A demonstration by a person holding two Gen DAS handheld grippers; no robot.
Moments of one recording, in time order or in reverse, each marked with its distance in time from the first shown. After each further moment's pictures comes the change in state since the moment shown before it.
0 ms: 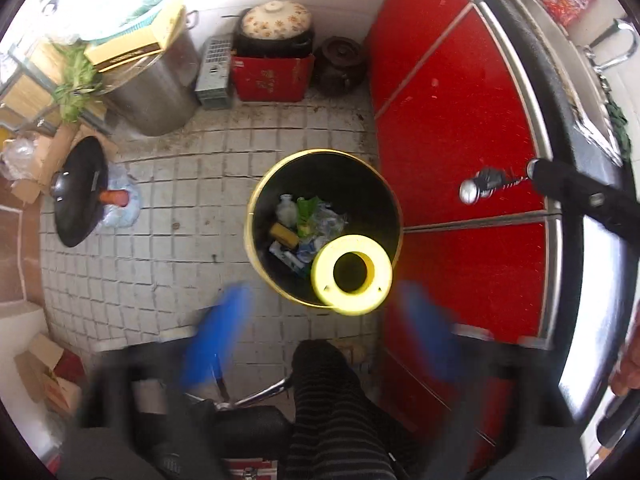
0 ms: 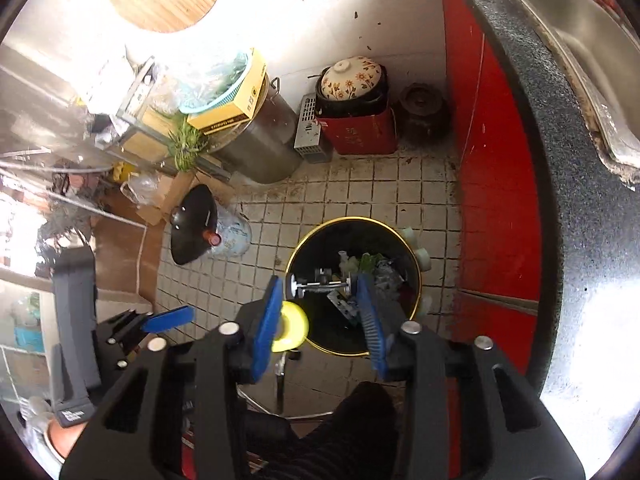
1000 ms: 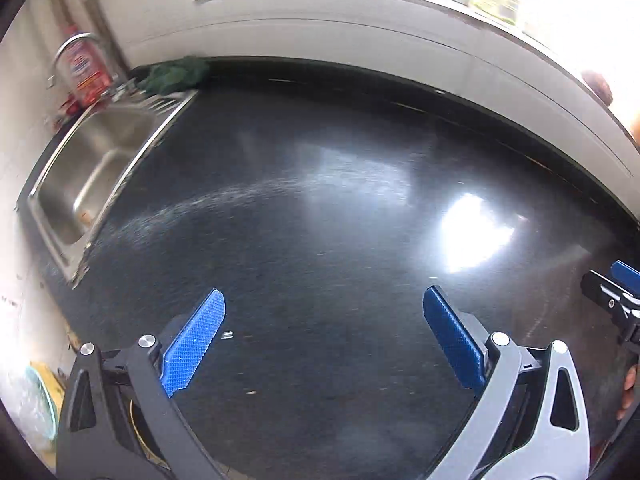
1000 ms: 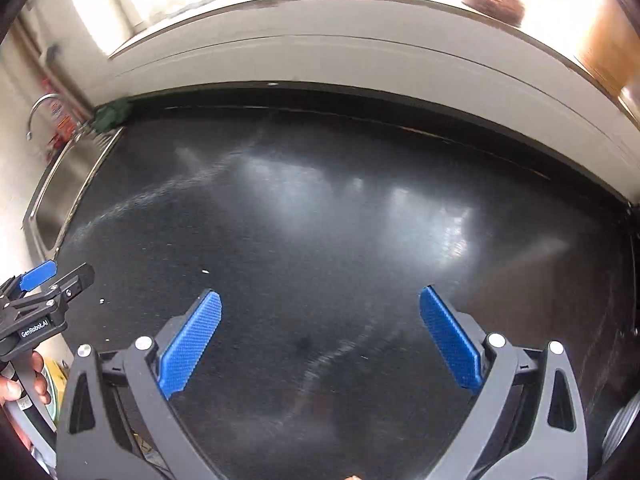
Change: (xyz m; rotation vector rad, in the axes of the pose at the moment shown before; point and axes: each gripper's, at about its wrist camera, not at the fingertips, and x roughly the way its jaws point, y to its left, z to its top) left arm -0.093 -0.487 -0.232 1.231 -0.239 -0.231; right arm -0.318 -0.210 -0.478 1.183 -0.520 -0.694
